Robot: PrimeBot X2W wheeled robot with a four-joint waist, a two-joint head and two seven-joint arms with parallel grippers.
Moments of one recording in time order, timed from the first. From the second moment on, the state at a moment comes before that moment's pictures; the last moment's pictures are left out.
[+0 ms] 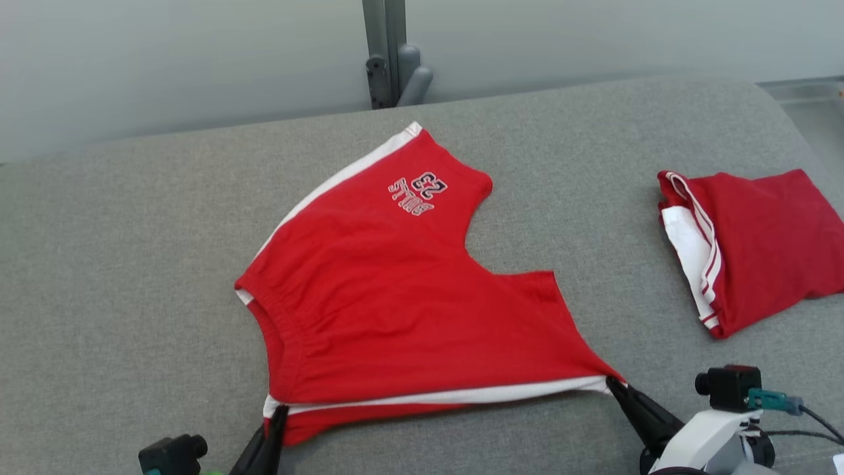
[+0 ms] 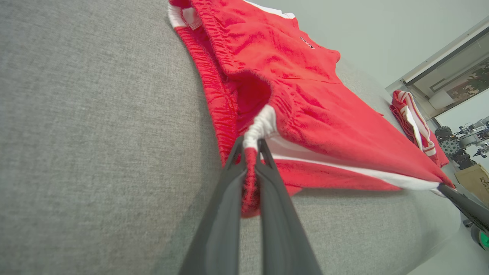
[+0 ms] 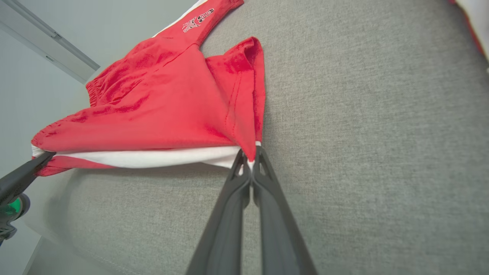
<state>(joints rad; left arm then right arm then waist) -0.04 0.30 -0.50 0.42 -0.94 -0.13 -0.26 -0.22 -0.52 0.77 0.40 1.06 0.13 -0.26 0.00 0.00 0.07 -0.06</state>
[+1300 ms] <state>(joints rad) -0.34 0.08 -0.39 0.31 -0.93 -0.13 -0.26 -0.88 -0.40 0.77 0.72 0.96 0.13 -0.26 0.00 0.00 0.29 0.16</state>
